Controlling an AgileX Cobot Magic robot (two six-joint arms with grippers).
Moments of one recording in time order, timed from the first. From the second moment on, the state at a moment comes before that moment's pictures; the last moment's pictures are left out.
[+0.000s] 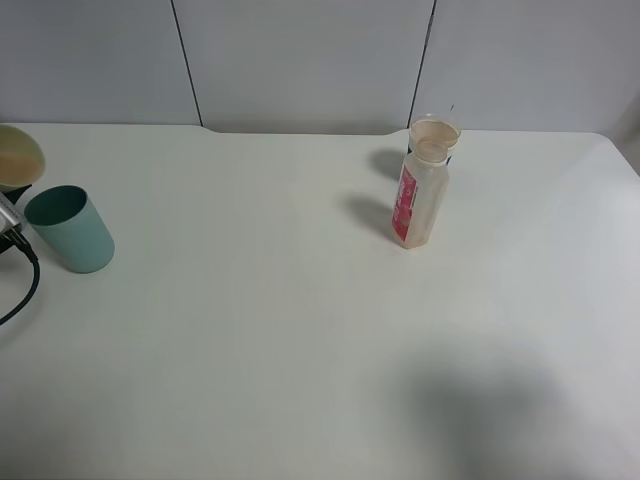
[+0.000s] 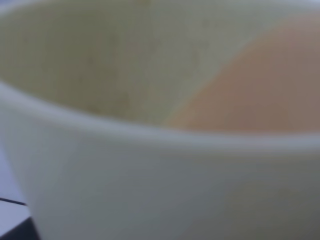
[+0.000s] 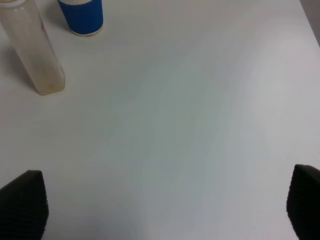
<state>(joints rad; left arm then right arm) 0.60 1.82 -0.45 0.81 -1.19 0.76 0.03 0.00 -0.49 -0.04 1.07 -0.02</state>
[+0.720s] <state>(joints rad) 0.60 1.82 -0.45 0.82 -1.19 0.83 0.03 0.00 -0.49 -0.04 1.07 -0.02</state>
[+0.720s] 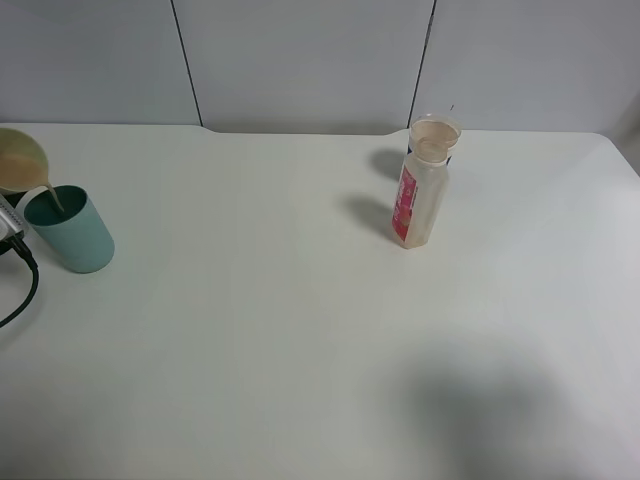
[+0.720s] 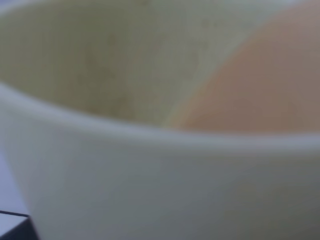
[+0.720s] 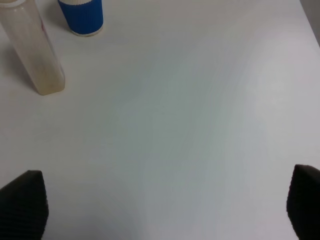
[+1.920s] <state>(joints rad) 0.60 1.82 -0.45 0.78 -1.19 0.89 0.03 0.00 -0.49 -0.04 1.07 -0.02</state>
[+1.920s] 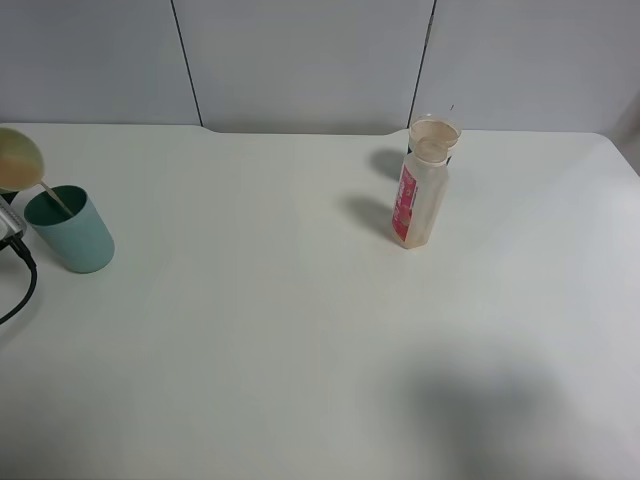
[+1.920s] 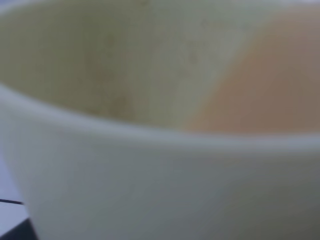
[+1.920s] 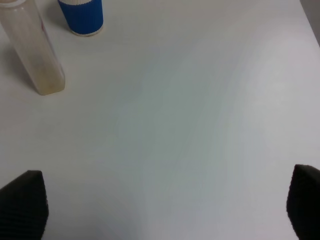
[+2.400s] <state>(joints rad) 0.60 1.82 -0.45 0.78 -1.19 0.97 0.03 0.00 -0.49 -0.04 1.07 -0.02</state>
